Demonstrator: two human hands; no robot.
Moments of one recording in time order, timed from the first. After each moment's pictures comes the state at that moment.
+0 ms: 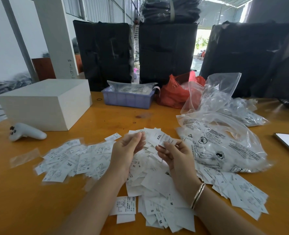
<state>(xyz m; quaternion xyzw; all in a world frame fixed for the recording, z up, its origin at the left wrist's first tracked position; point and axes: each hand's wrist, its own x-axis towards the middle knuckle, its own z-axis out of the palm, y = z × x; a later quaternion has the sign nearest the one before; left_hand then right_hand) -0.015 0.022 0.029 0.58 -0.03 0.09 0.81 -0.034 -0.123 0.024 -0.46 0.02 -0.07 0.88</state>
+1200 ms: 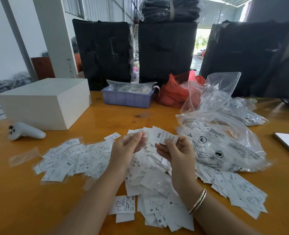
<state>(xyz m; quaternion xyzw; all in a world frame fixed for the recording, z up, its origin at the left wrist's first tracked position) -0.015 0.023 0.030 0.64 -0.04 0.10 0.76 -0.044 -0.115 0.031 -0.50 0.01 -0.17 0.85</state>
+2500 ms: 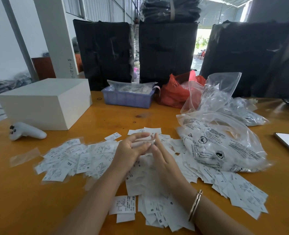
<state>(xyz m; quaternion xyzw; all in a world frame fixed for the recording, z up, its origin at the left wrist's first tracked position) -0.017 0.026 0.032 0.72 -0.09 0.05 0.68 -0.042 -0.106 0.016 -0.77 -0.13 -0.05 0.62</state>
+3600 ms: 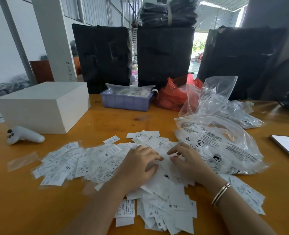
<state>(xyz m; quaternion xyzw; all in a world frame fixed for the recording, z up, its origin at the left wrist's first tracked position) -0.015 0.021 0.011 0.90 -0.33 0.18 0.23 -0.017 -0.181 0.021 -0.93 -0.15 -0.12 0.30</state>
